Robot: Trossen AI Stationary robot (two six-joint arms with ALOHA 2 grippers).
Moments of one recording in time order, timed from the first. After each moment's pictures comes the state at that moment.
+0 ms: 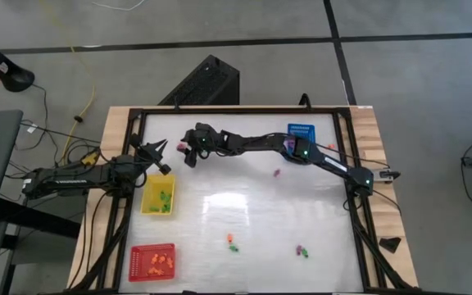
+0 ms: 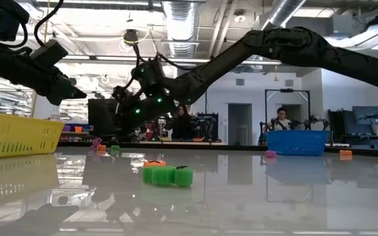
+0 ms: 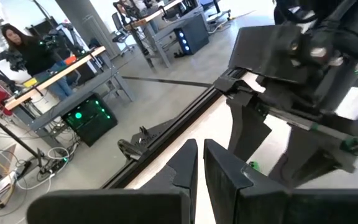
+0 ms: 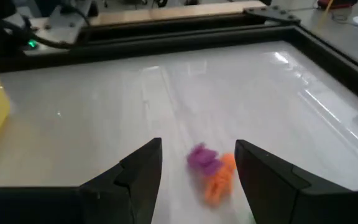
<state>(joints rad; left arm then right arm) 0.12 0.20 0.02 0.05 -0.84 0.33 -0.26 2.64 2.15 0.19 -0.07 0.02</state>
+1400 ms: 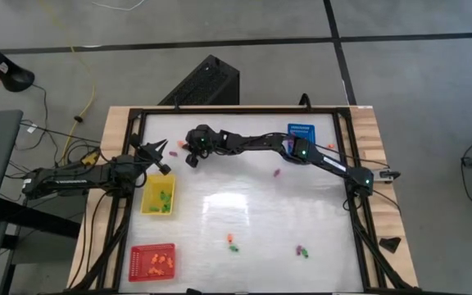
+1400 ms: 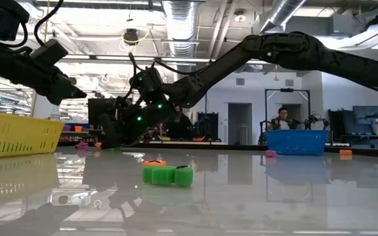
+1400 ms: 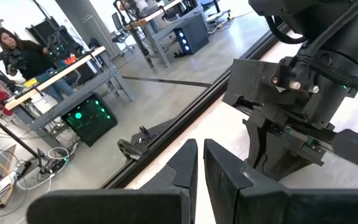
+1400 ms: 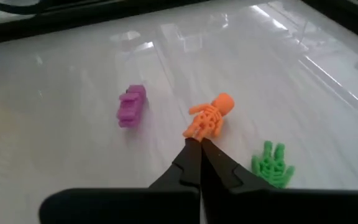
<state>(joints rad) 0.12 0.20 0.02 0.05 -0.84 0.33 -0.27 2.68 2.19 0.08 -0.05 0.09</state>
